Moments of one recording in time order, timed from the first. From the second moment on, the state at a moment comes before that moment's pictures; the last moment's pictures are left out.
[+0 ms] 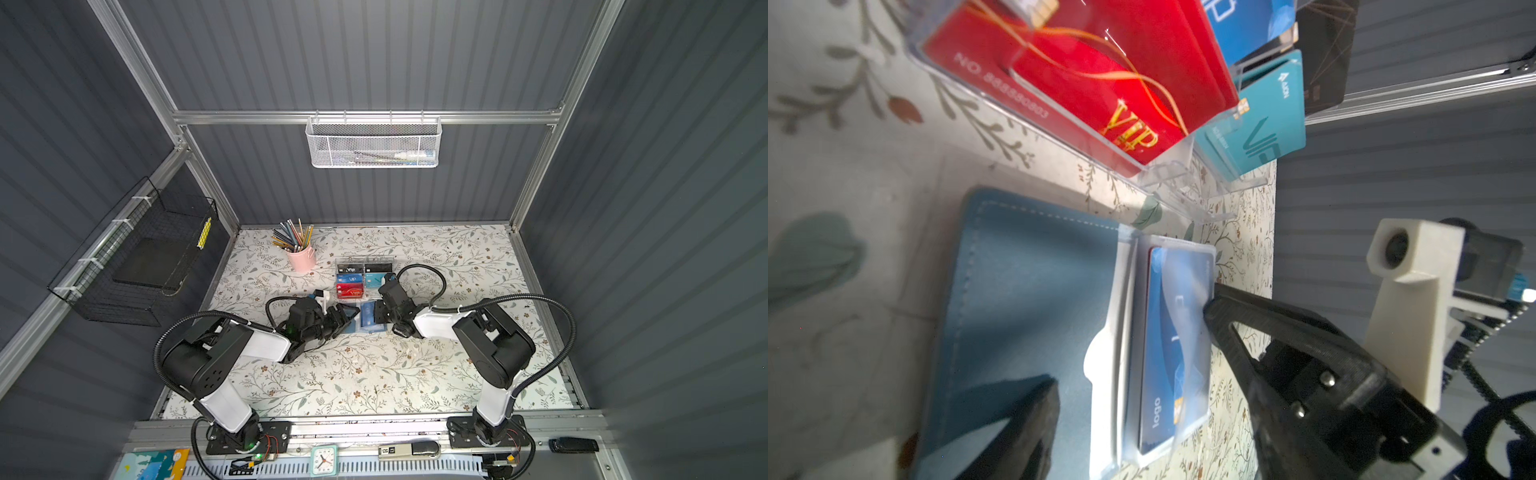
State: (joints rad) left arm -0.55 1.71 0.49 0.72 0.38 -1.12; right arm 0.71 1.78 0.87 0.14 0.04 0.55
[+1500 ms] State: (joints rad) left arm -0.56 1.88 0.56 0.88 0.40 -1.11; right arm 0.70 1.81 0.78 0.35 0.00 0.57
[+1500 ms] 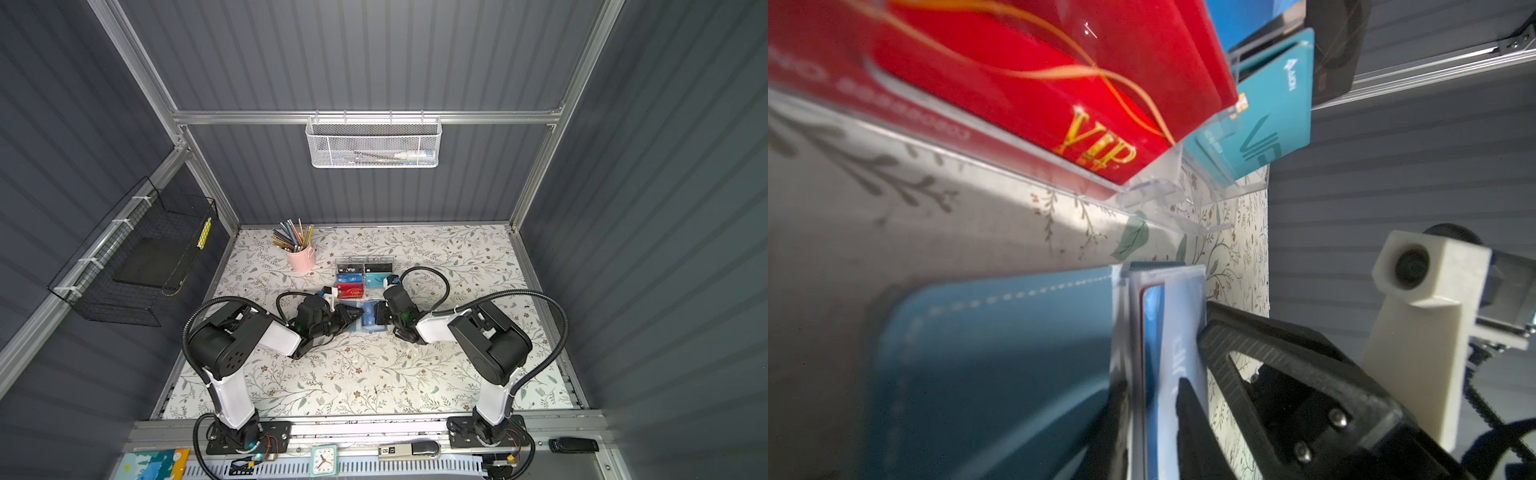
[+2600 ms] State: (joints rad) left arm -0.57 1.89 0.51 1.01 0.38 -1.16; right arm 0.70 1.82 0.77 0.40 0.00 0.58
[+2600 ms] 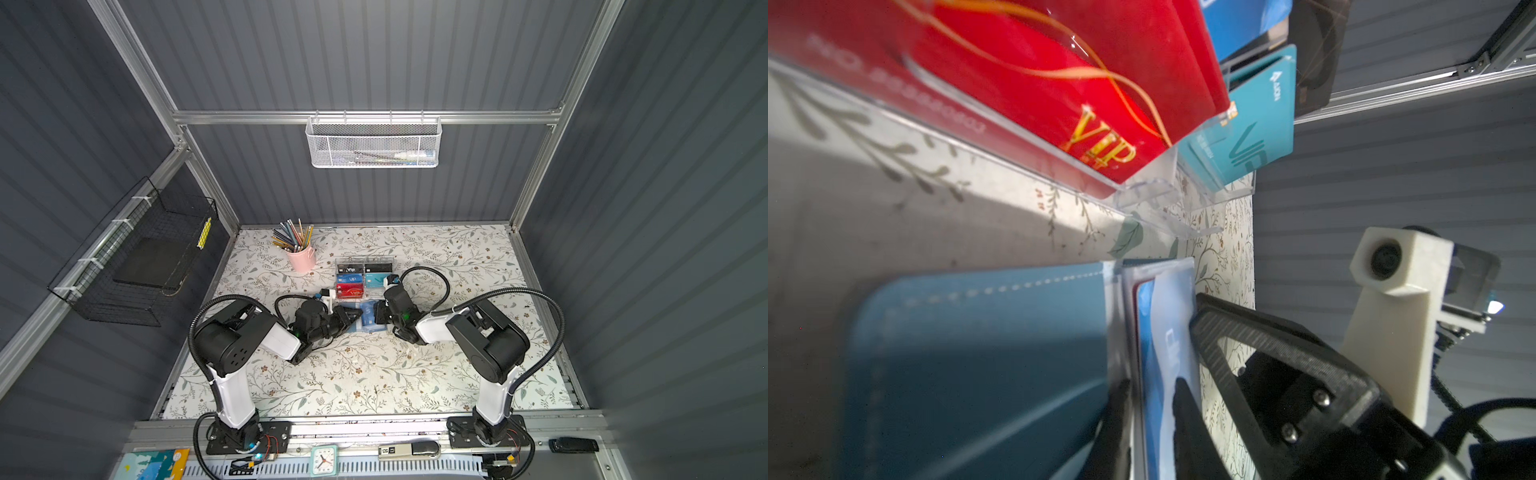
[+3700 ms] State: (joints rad) left arm -0.59 1.83 0.54 0.85 0.33 -1.13; right arm 0.70 1.82 0.76 0.42 0.00 0.58
